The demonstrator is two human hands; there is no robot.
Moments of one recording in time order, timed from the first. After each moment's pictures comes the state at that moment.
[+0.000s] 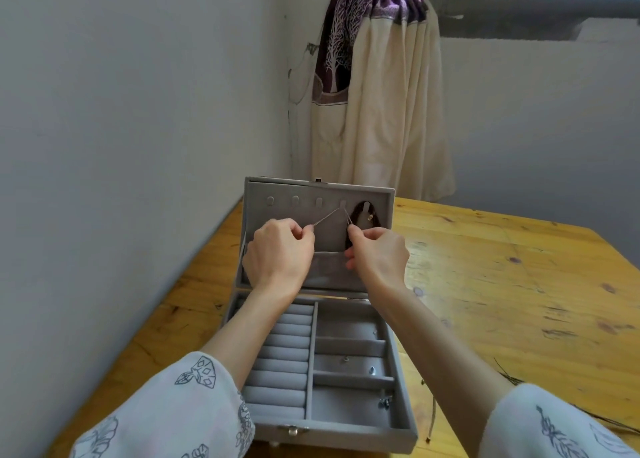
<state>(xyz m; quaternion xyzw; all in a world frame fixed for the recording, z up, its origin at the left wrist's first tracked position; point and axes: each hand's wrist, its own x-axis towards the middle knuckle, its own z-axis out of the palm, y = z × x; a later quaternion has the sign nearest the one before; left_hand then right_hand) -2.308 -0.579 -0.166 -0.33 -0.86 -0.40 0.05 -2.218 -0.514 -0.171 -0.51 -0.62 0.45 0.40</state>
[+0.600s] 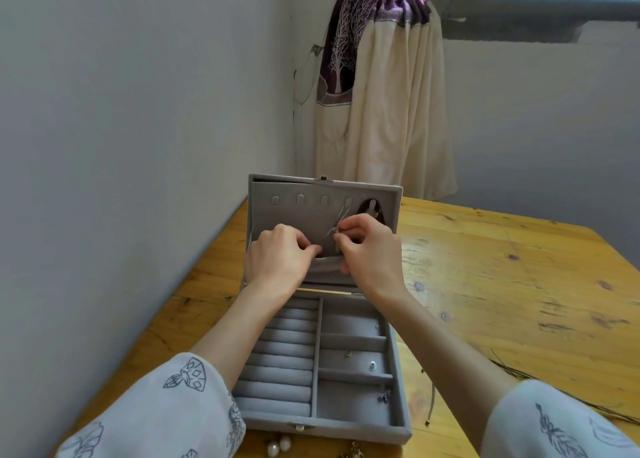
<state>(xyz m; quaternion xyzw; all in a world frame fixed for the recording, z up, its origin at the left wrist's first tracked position) -2.315 -0.598 -0.162 -0.40 -0.87 -0.29 0.01 -2.214 -0.530 -0.169 -0.39 -0.76 0.35 0.39</state>
